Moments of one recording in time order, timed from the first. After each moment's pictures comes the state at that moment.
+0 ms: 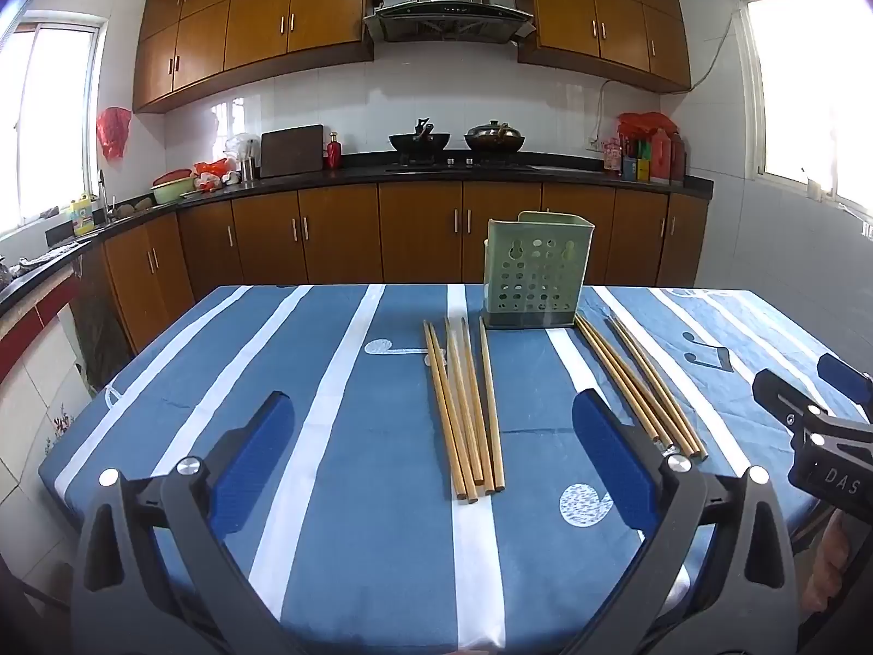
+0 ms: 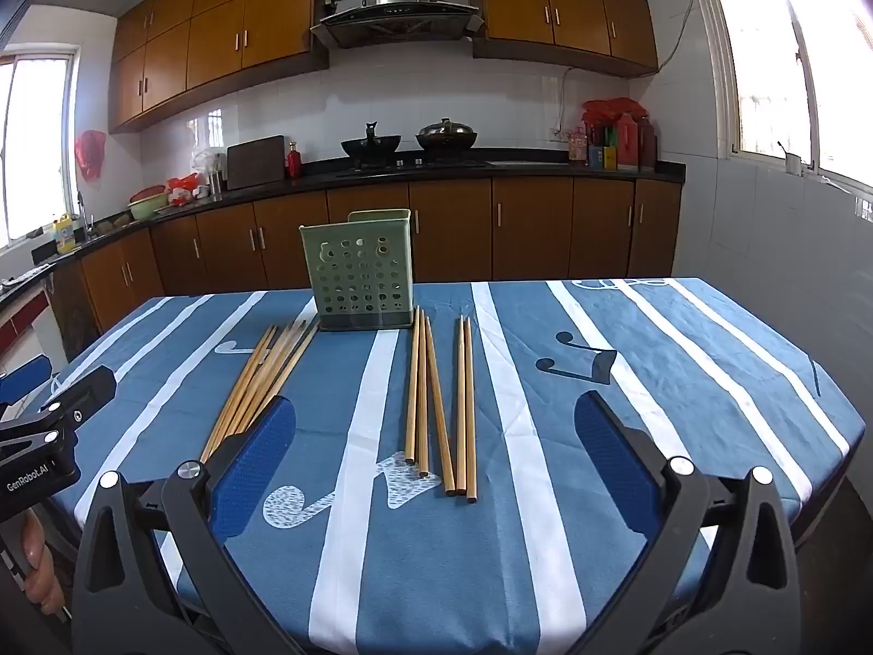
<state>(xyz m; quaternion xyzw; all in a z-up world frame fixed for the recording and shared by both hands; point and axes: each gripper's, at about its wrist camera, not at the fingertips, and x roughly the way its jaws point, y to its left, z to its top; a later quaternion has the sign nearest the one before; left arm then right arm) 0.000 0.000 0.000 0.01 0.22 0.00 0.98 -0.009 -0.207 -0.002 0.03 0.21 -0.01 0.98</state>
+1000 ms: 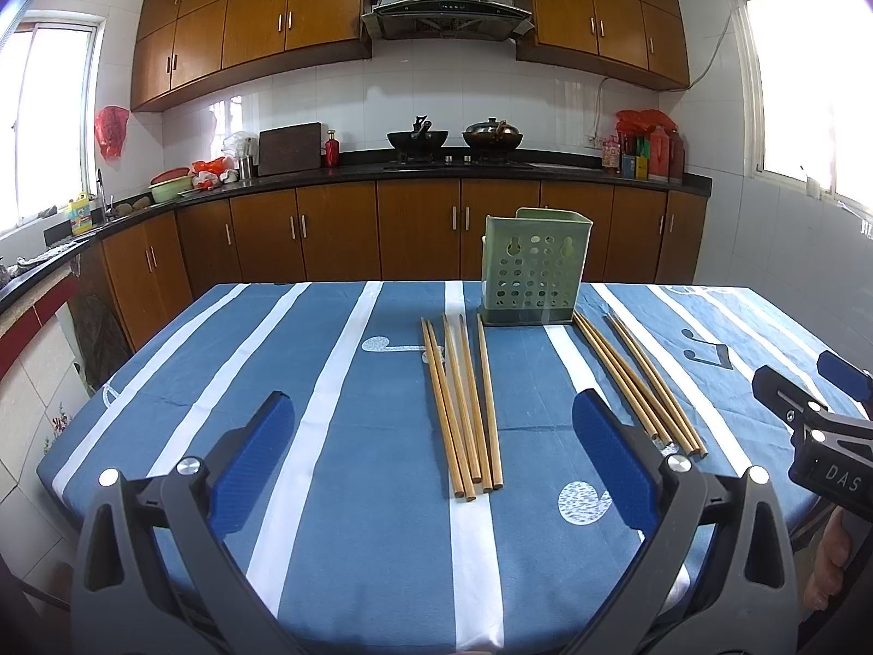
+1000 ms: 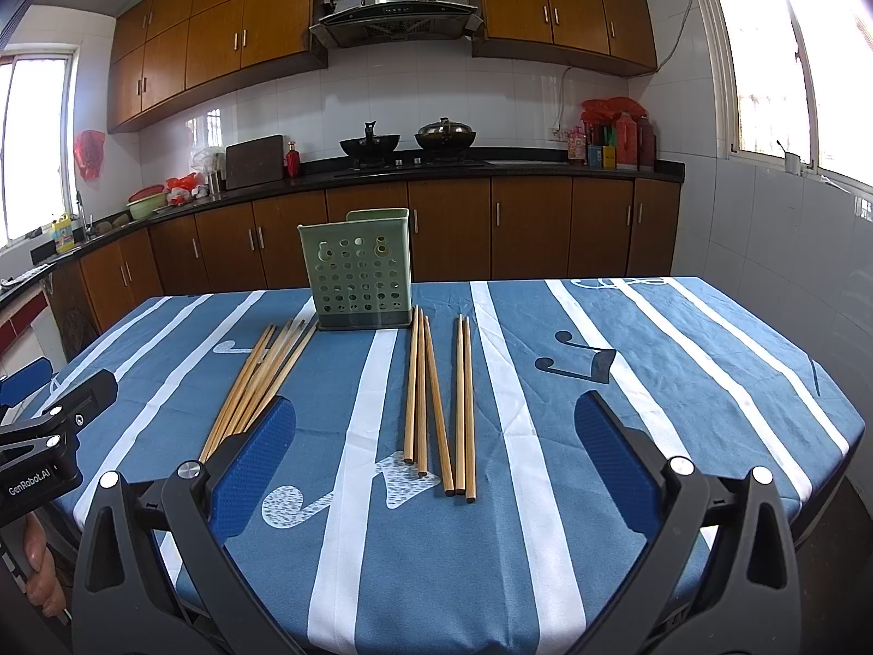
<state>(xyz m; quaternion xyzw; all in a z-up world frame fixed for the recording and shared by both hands) 0.000 0.000 0.000 0.01 0.22 0.00 0.98 -0.009 -0.206 -0.002 0.03 0.21 0.00 0.98</state>
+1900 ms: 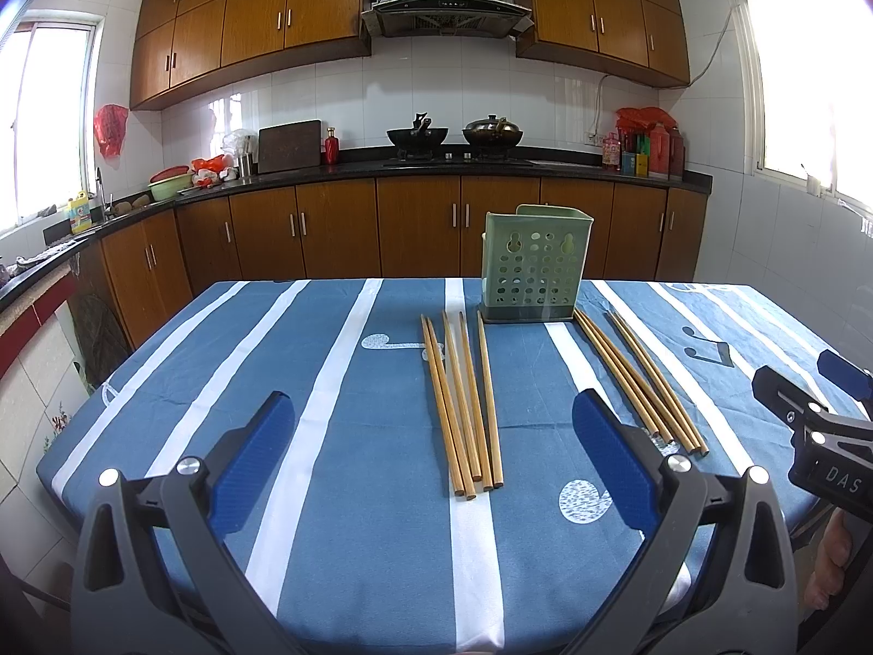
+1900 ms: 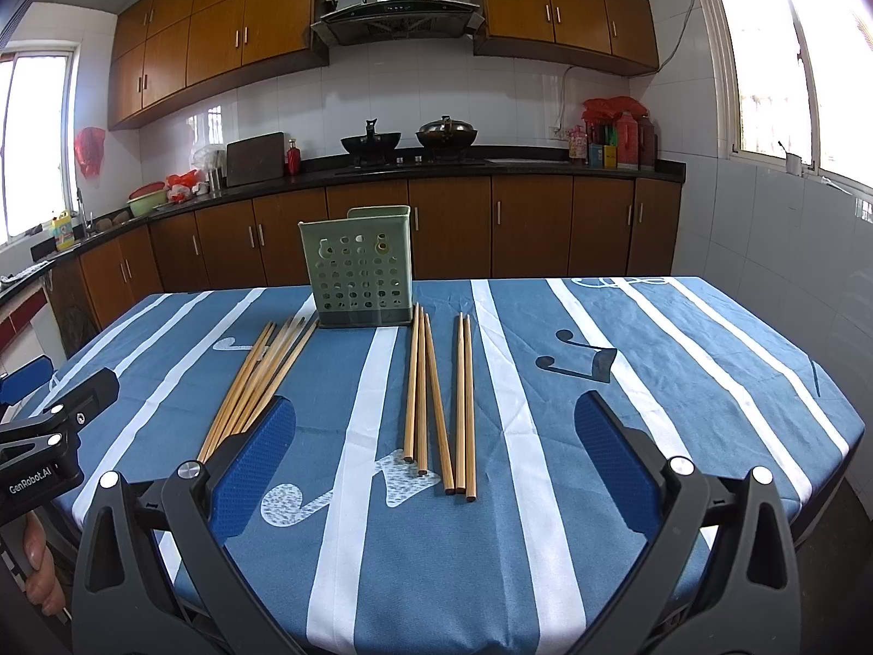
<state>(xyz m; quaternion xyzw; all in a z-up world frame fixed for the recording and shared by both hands) 0.000 0.000 0.000 0.01 0.22 0.00 0.98 -0.007 -0.206 -0.003 0.03 0.21 -0.01 0.98</state>
